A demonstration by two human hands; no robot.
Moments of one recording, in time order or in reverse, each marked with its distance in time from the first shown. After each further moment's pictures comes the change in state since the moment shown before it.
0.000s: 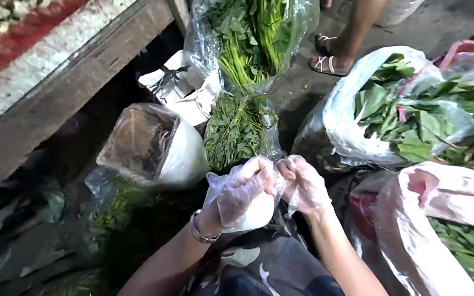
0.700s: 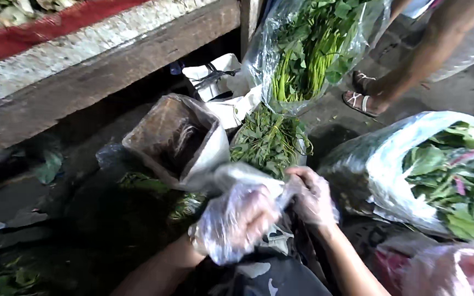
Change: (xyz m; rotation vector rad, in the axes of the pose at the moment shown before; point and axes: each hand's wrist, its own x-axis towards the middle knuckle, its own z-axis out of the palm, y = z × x) left_hand -0.047 0.019 -0.084 0.723 0.134 0.373; right_hand 0.067 0.034 0.033 -1.026 0.007 -0.151
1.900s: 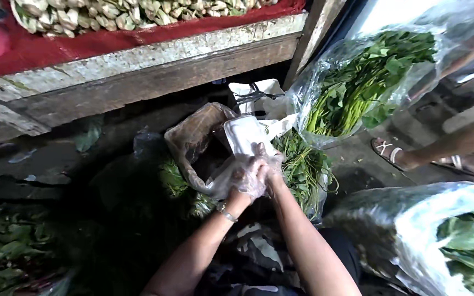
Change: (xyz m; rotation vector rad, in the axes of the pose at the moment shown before) left_hand 0.022 -0.068 -0.010 0.371 0.393 -0.799; right_hand 0.118 -0.011 0.157 0.241 0.041 0.559
